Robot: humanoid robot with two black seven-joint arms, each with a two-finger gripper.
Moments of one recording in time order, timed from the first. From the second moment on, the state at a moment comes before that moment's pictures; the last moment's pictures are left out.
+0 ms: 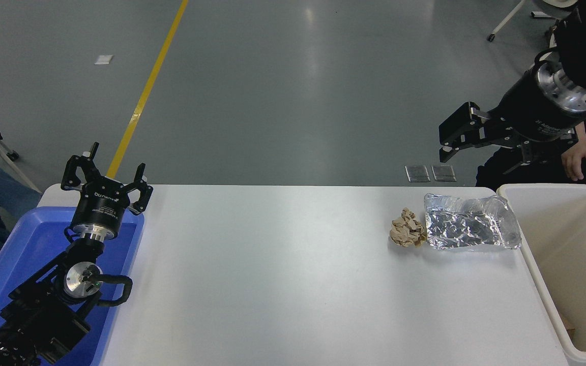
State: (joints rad) left arm -0.54 0.24 -0.94 -0.52 0.00 -0.56 -0.50; right arm 2.35 -0.34 -1.39 1.36 0.01 0.79 0.00
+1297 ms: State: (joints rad) left arm -0.54 0.24 -0.94 -0.52 0.00 -0.56 -0.50; right arm 2.29 -0.35 -1.38 1.30 0.00 0.79 0.00
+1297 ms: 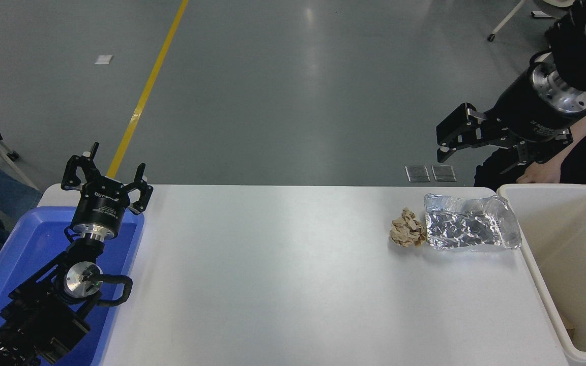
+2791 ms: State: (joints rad) left arm -0.54 0.24 -0.94 -0.52 0.00 -0.56 -0.50; right arm 1.96 -0.40 -1.40 0.83 0.06 0.77 0.00
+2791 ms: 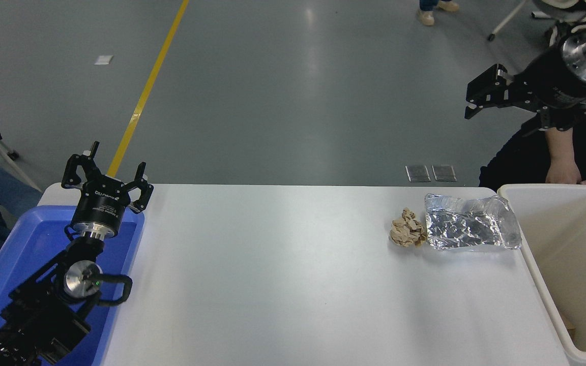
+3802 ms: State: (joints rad) left arm -0.54 0.24 -0.94 -0.52 0.00 -0.56 -0.50; right arm 1.10 -0.41 -1.24 0.40 0.05 0.03 0.01
